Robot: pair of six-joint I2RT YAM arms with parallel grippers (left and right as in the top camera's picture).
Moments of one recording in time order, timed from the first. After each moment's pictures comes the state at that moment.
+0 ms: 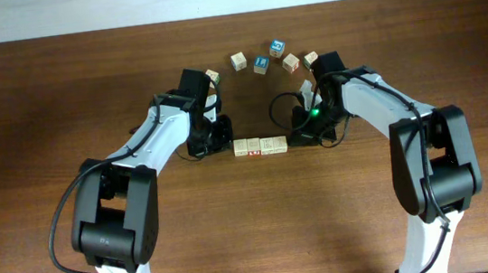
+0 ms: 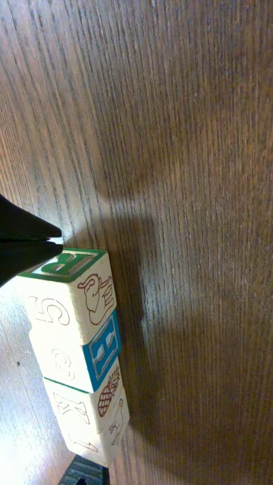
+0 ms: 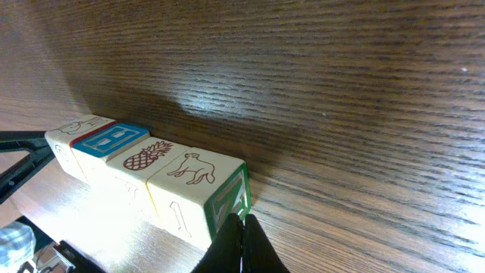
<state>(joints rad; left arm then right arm) -0.32 2.04 1.40 -0.74 0.34 -0.40 0.19 2.09 1.41 -0.82 -0.57 0.31</state>
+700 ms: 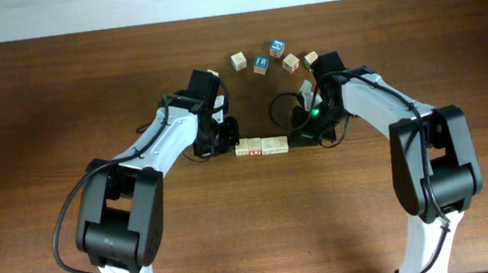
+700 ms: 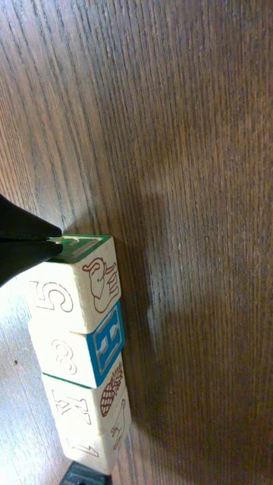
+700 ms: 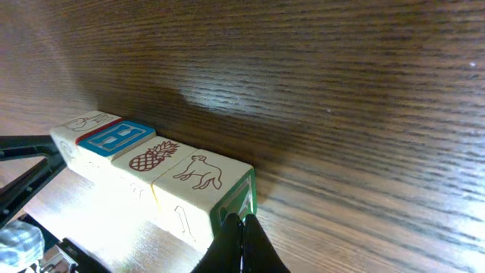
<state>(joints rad) -0.36 2.04 1.40 -0.73 0.31 -0.41 0.20 2.09 1.41 -0.82 -0.58 0.31</state>
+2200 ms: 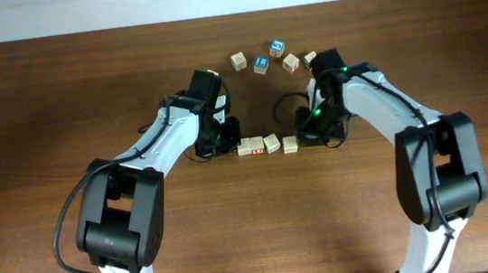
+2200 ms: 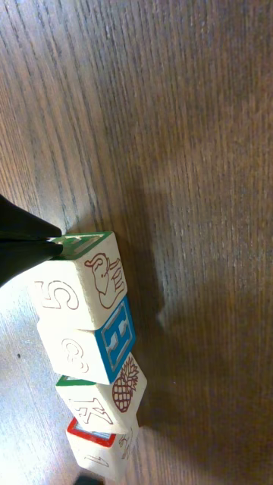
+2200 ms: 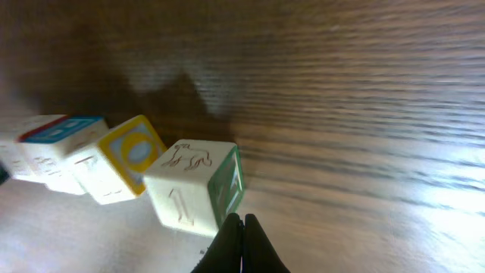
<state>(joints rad) -0.37 2.04 1.40 -0.72 0.33 -0.41 0.22 2.04 1.43 -0.91 -0.38 0.34</state>
